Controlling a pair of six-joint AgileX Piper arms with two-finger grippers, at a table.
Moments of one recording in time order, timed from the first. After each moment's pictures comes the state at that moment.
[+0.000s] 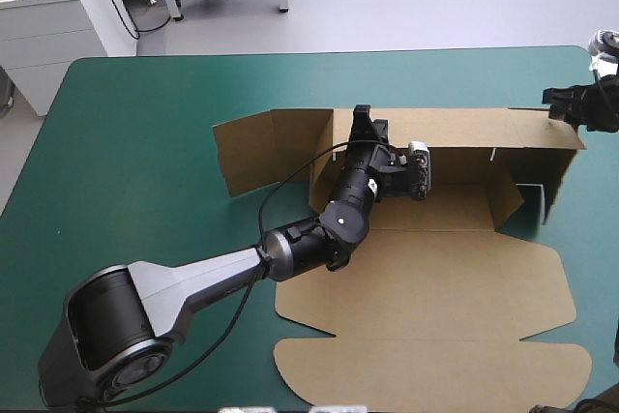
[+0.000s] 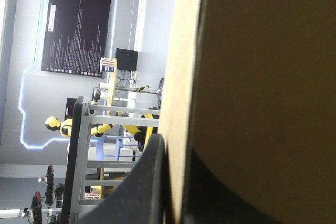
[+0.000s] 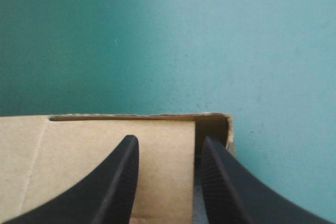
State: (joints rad) left arm -1.02 1.91 -1.45 1.70 0.61 -0.57; right arm -0.40 1.65 -1.64 0.46 1.08 -0.37
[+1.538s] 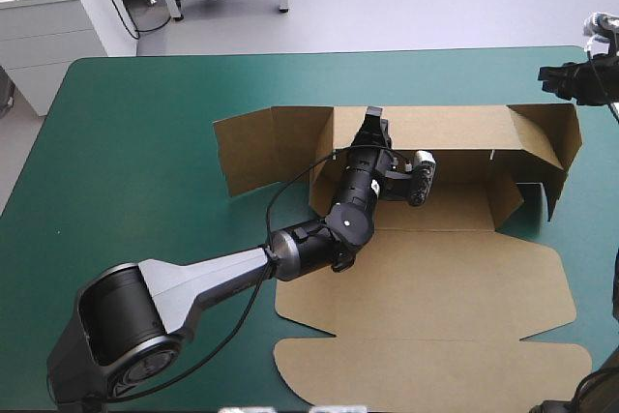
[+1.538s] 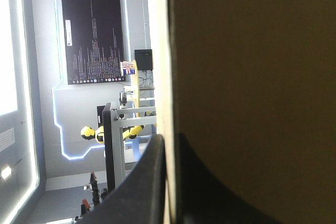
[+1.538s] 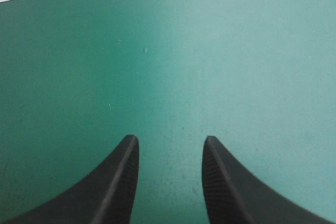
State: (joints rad) left arm -1.02 1.94 -1.46 1.72 0.65 -0.40; right arm -0.40 1.85 -1.79 0.59 0.95 -0.48
